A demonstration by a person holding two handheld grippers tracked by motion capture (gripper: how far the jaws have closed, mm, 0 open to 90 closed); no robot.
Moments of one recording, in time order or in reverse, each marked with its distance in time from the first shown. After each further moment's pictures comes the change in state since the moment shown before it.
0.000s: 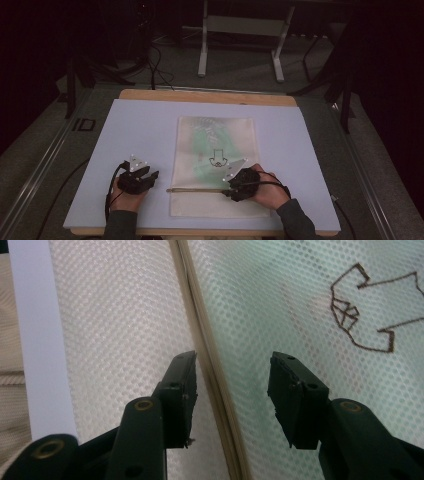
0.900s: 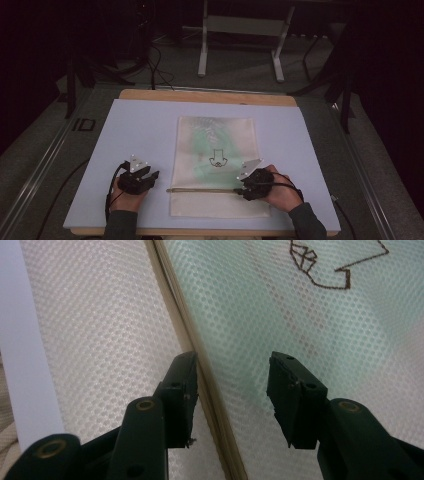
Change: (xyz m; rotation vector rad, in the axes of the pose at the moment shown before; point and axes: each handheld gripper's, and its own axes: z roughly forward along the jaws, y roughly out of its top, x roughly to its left) left arm -0.001 0.000 0.000 -0.006 -0.004 0.014; right arm -0.008 -0.031 -0.017 0.002 -0.053 0.074
